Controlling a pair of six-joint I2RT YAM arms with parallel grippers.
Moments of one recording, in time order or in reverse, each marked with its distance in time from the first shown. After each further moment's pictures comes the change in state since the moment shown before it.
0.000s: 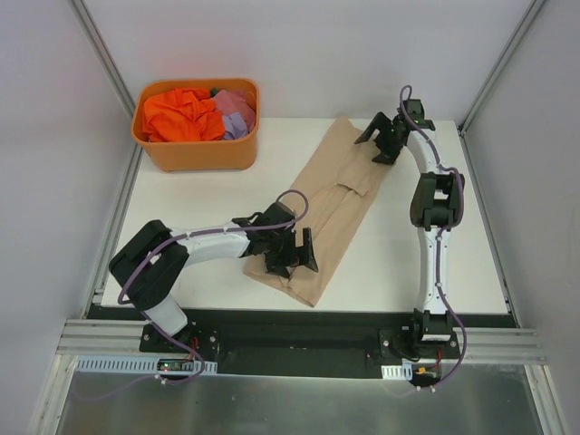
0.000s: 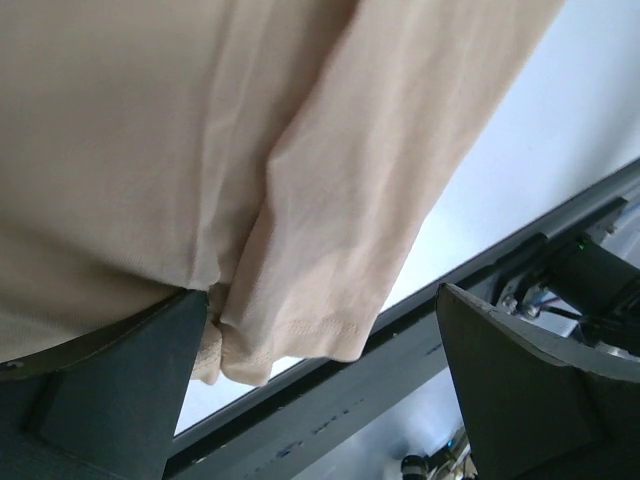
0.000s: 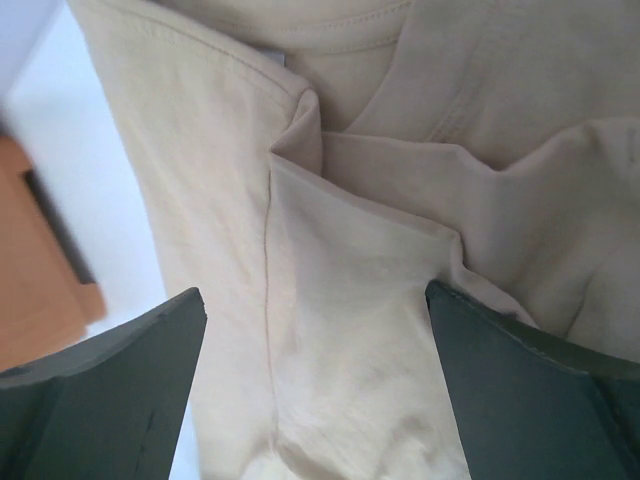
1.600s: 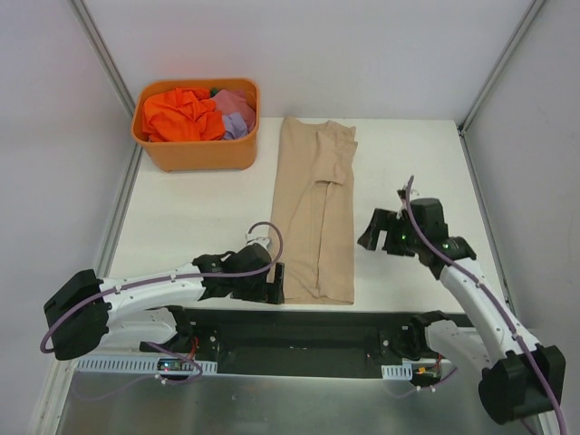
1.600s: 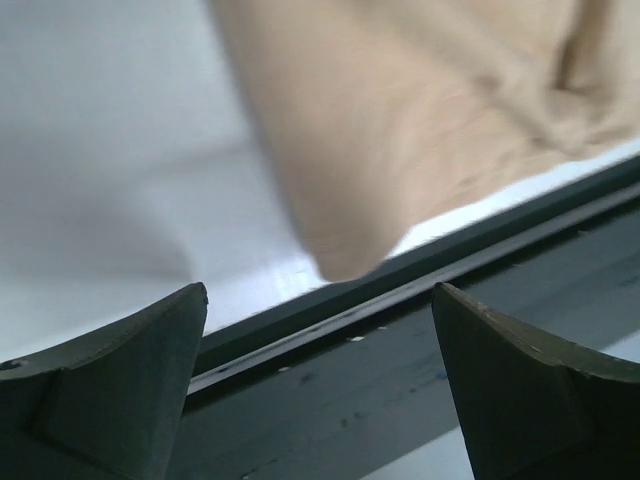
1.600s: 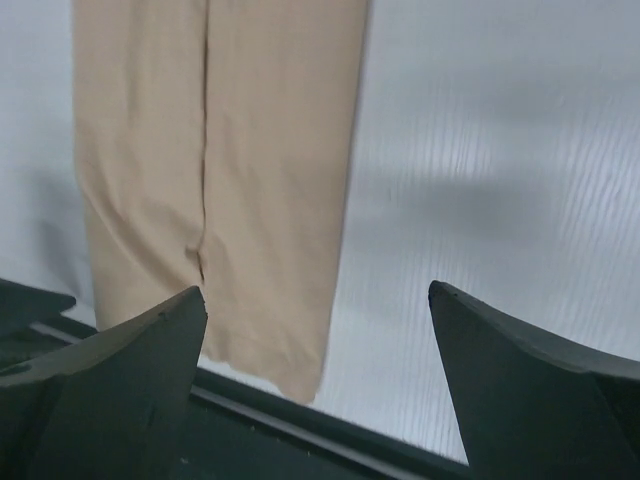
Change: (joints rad) left arm -0.226 -0.488 -0.294 -0.175 -0.303 0.056; right arm 0.238 -1.647 -1.671 0.247 0.148 -0.205
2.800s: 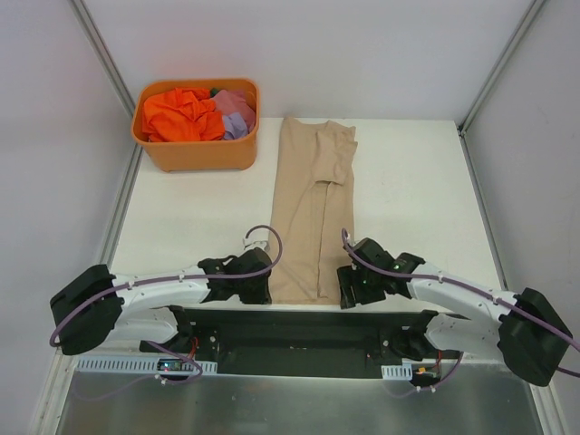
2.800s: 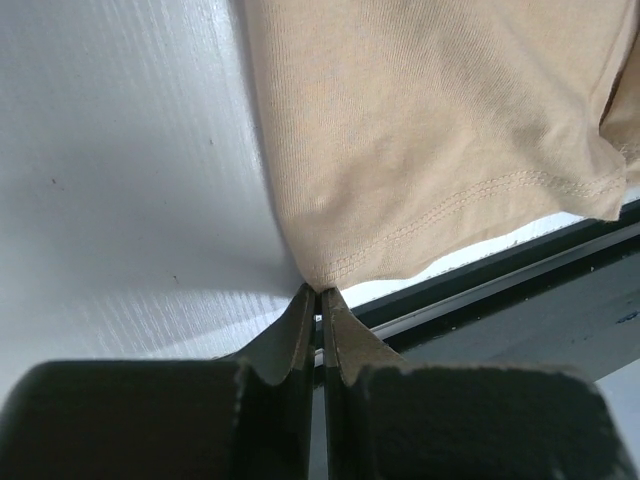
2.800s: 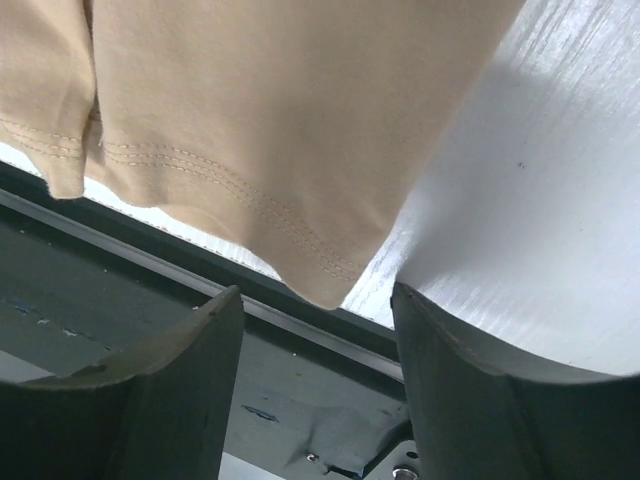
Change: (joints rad) left arm 0.000 0.068 -0.073 0.092 -0.016 -0.108; right arm 0.586 0.122 -0.224 -0.095 0.120 0.162
